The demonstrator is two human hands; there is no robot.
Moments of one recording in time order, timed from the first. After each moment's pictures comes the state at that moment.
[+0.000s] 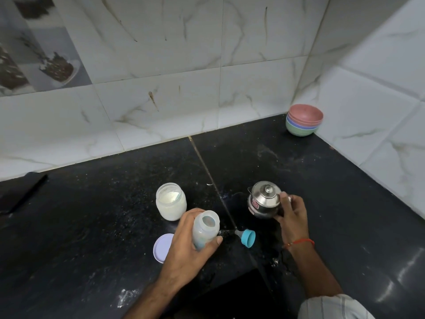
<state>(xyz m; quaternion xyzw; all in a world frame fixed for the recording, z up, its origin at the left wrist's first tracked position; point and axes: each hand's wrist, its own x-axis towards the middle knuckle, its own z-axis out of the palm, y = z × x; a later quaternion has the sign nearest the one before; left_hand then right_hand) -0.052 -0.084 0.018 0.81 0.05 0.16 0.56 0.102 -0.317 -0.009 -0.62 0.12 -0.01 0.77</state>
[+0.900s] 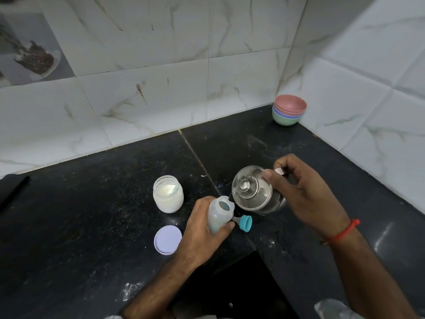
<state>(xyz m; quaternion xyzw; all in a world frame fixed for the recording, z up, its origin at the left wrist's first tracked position) -0.040 -0.094 0.023 0.83 0.01 0.10 0.56 0.026 -0.302 0.158 -0.84 -0.21 -0.04 0.50</state>
